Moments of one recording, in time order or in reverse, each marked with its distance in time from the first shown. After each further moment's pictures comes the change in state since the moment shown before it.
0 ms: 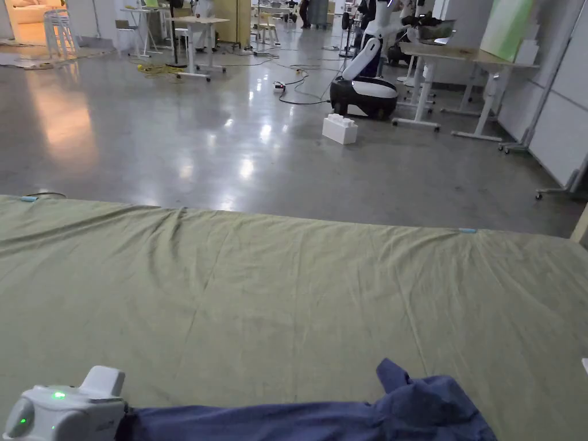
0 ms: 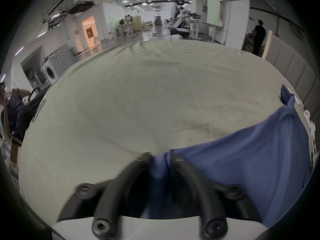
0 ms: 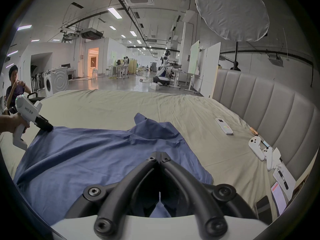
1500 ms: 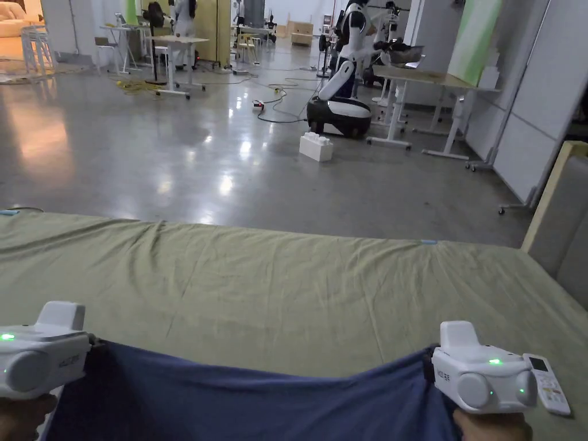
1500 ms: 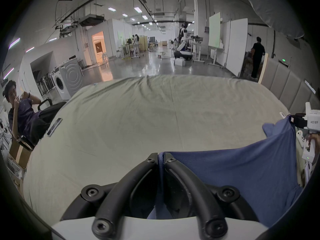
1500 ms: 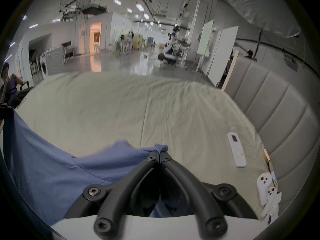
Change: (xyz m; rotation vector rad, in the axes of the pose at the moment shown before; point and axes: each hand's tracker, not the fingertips) left arm 0.003 0.052 0.139 0.261 0.091 0.104; right arm 0.065 0.135 -0.129 -0.098 0.004 0.101
